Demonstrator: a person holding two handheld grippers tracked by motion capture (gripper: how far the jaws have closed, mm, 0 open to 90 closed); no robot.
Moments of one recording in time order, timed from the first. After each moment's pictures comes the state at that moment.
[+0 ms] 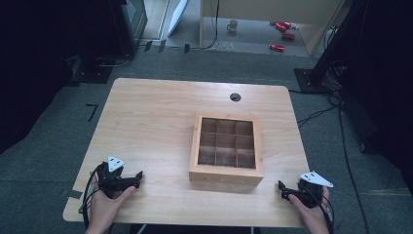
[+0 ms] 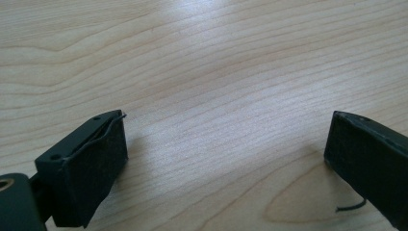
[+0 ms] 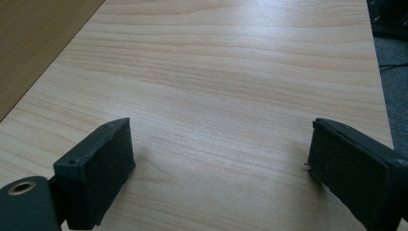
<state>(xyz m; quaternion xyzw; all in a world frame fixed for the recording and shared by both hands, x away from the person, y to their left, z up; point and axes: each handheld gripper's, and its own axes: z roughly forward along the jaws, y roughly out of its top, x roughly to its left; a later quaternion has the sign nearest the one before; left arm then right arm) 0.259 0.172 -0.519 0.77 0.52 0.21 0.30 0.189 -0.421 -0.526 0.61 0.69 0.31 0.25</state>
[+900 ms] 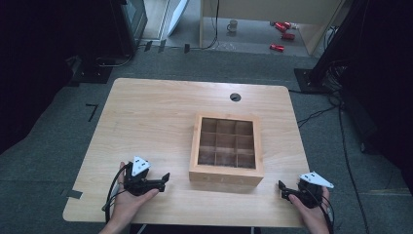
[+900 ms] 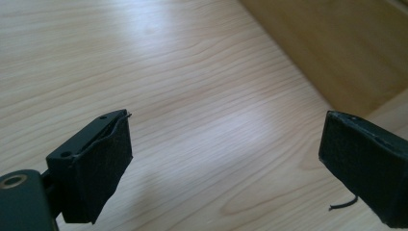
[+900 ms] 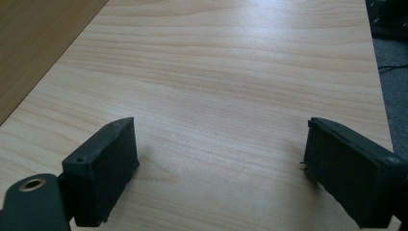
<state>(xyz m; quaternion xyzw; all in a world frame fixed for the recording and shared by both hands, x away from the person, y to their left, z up) 0.243 0.091 -0.494 0.78 0.45 0.17 0.39 0.188 -0.421 -0.526 0.61 0.69 0.31 0.25</state>
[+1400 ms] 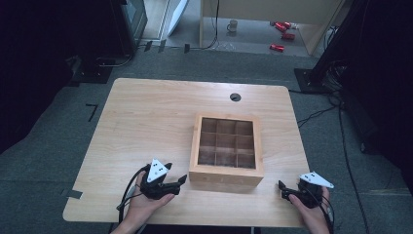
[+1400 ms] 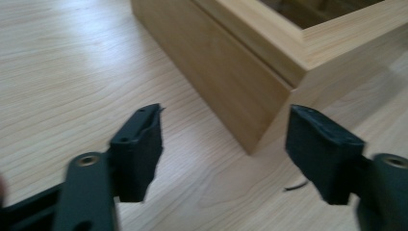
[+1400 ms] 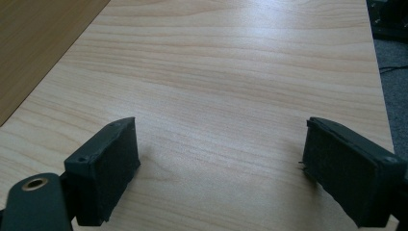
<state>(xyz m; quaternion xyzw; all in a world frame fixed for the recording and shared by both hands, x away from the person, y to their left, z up) 0.229 0.049 -0.482 0.80 0.39 0.14 0.44 0.188 -0.421 -0.526 0.60 0.69 0.31 0.25</state>
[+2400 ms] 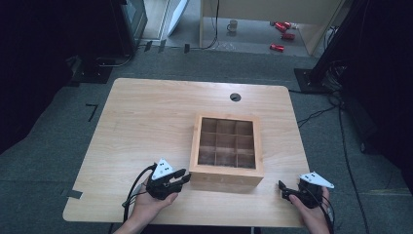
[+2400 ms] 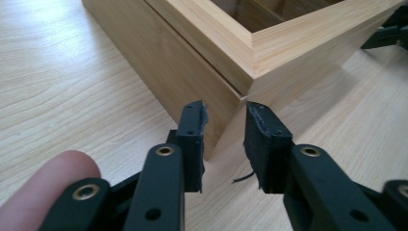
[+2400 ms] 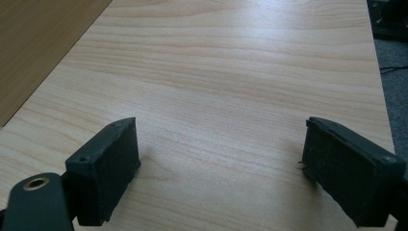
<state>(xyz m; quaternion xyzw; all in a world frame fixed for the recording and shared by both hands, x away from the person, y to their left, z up) 0.232 0.038 -0.481 0.81 0.37 0.08 0.45 0.188 -0.422 -0.525 0.60 0.69 0.32 0.25</state>
